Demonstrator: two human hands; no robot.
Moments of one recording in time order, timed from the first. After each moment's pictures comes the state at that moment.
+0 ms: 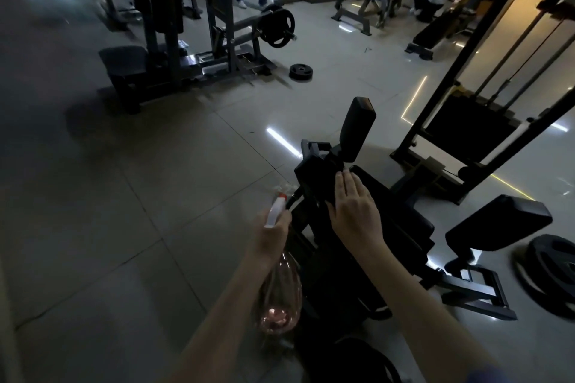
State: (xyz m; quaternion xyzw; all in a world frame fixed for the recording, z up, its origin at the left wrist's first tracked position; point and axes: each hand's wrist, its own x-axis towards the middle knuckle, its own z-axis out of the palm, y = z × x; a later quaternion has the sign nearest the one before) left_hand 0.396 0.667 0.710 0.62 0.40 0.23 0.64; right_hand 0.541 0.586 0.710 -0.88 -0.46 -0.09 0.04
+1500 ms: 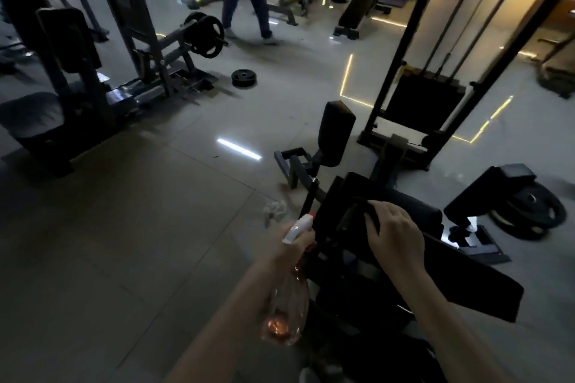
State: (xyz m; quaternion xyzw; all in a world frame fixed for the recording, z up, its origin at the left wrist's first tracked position) left_hand 0.431 0.850 0.708 0.68 0.24 0.01 0.70; right_hand 0.531 0.683 0.723 -0.94 -0.24 -0.13 0.19
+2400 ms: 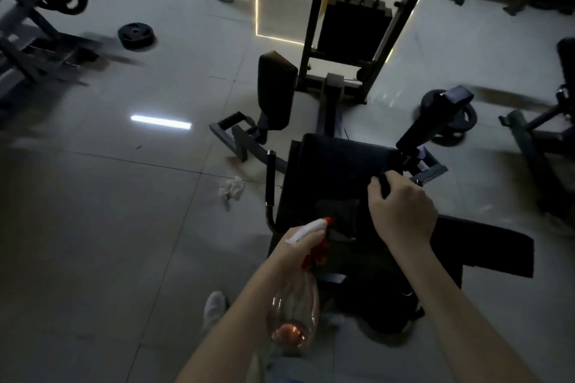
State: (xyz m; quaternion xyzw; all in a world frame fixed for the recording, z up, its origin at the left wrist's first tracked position) left_hand 0.510 0.883 0.621 0.62 0.10 -0.22 0.75; right_hand 0.561 0.732 0.735 -0.97 0.05 -0.13 0.18
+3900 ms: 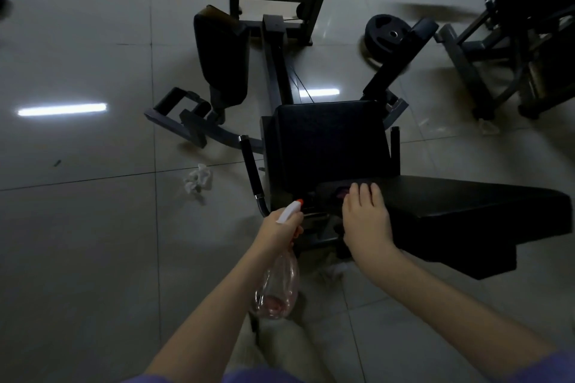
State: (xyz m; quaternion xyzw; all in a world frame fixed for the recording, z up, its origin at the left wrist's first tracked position) left_hand 0.611 0.970 0.546 0.67 0.12 -0.38 0.63; right_hand 0.588 0.824 0.635 -0.89 -0.03 0.23 -0.39
